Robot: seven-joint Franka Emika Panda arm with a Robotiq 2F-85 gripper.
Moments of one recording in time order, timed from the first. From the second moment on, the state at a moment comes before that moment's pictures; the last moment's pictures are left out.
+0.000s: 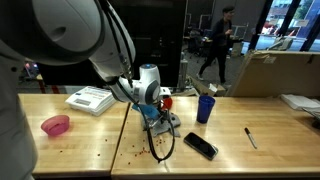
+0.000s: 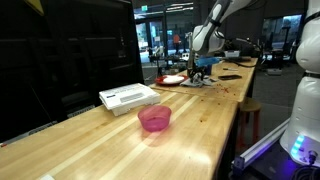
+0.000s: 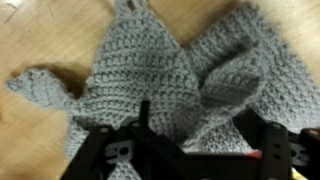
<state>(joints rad) -0.03 0.13 -0.04 -2.35 -0.13 2.69 0.28</state>
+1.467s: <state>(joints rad) -0.03 0.16 0.04 -2.35 0.19 2.76 -0.01</state>
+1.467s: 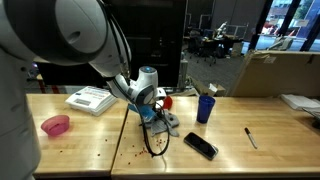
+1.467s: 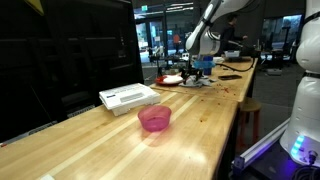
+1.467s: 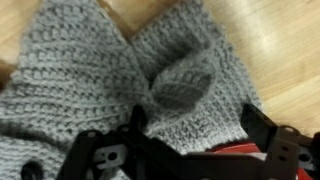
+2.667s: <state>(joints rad) -0.06 0.14 0.03 -2.37 0.32 2.76 -0.08</state>
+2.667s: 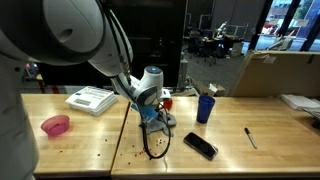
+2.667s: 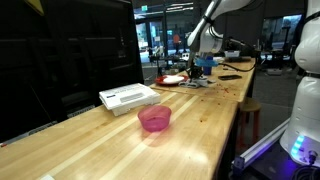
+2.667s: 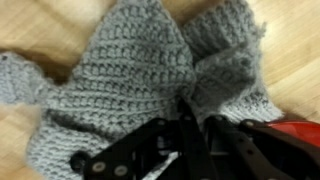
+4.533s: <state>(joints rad) -0.06 -0.07 -0.04 -2.50 -0.11 2.71 0.20</state>
